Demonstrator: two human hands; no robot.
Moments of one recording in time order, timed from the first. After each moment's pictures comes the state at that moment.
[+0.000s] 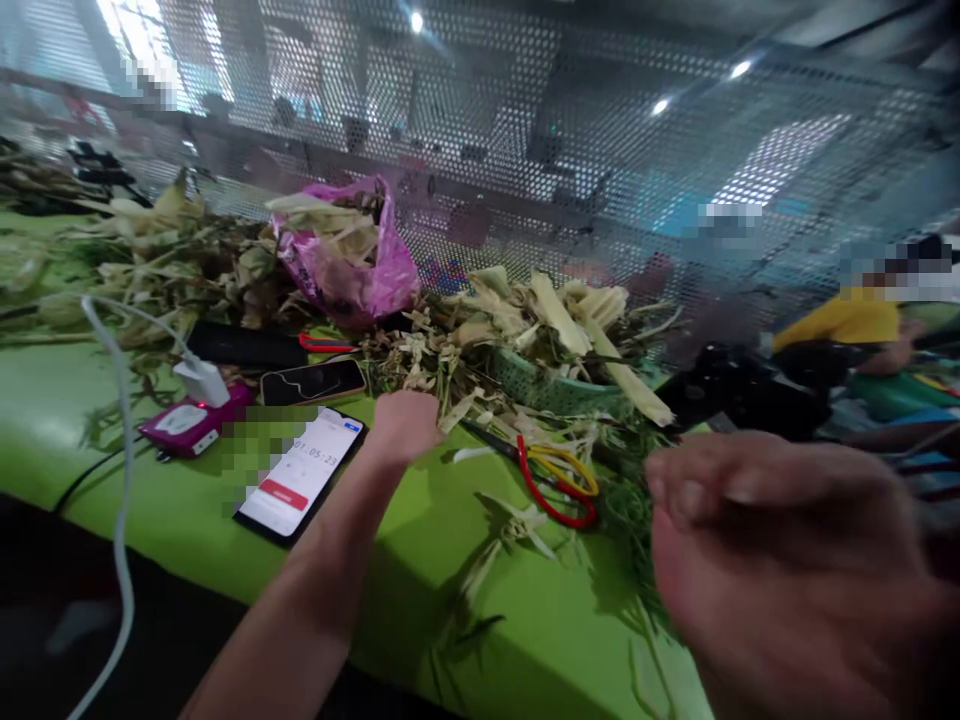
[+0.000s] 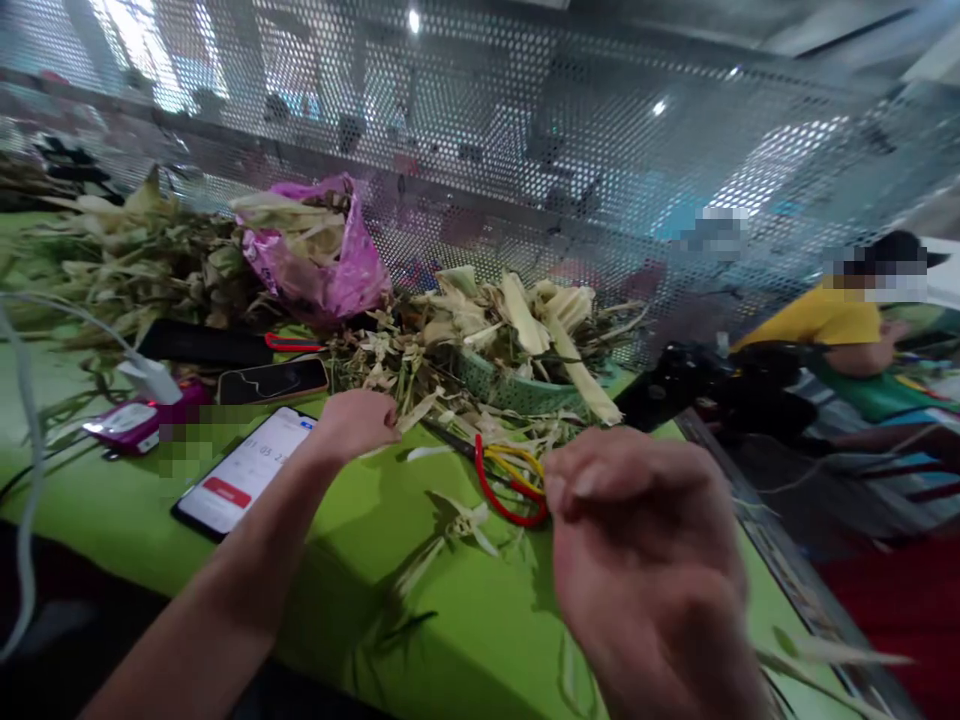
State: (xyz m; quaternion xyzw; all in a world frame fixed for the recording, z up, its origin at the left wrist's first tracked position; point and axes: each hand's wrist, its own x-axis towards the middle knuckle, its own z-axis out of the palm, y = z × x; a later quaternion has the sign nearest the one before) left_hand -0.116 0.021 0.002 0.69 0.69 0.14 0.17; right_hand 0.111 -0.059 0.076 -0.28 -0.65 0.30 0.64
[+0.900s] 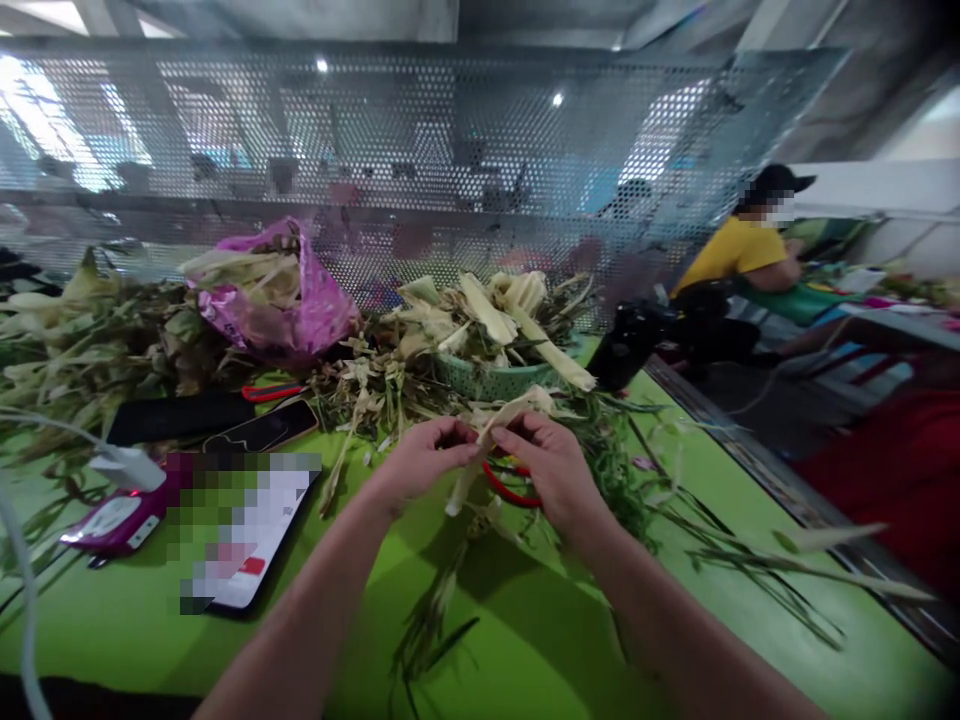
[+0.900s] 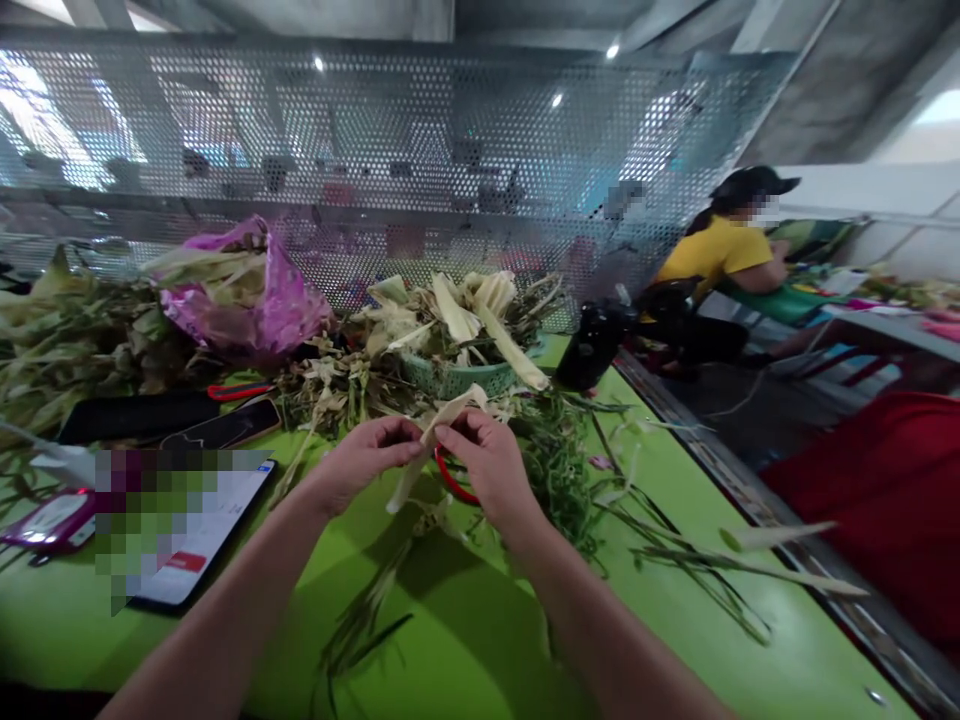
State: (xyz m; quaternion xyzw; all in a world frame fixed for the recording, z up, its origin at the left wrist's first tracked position) left_hand -0.048 0.009 0.002 0.60 0.39 0.41 0.57; right_hand 0.125 0.006 0.003 -0.43 -0.55 0.49 0.52
